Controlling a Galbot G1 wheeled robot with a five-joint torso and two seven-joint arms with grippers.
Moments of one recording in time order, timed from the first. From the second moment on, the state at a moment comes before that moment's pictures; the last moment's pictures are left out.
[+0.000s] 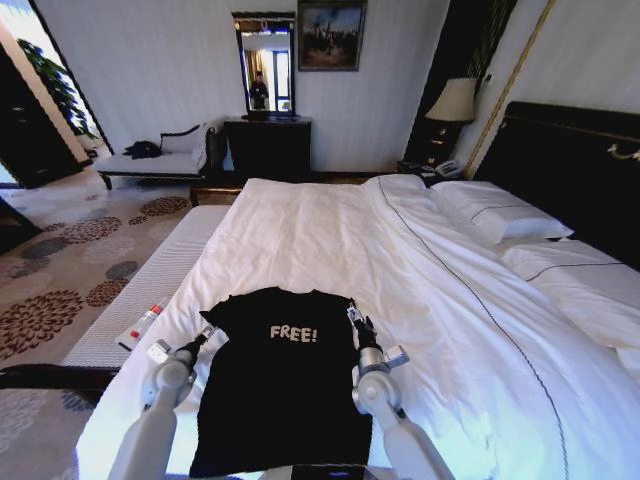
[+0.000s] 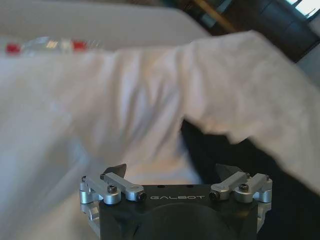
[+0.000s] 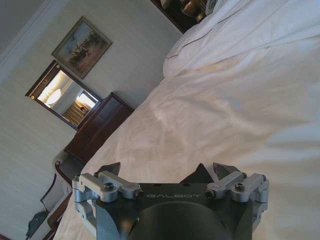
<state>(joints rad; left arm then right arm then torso) 1.27 -1.27 -0.73 -1.78 -1.09 0.46 -0.44 -1.29 1.38 0.22 1.85 0.96 0.20 0.41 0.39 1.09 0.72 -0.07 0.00</state>
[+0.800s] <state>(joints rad) 1.12 -1.31 -0.64 -1.62 -1.01 0.43 -0.42 -1.28 1.37 0.21 1.83 0.95 0.20 0.42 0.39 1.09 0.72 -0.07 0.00</state>
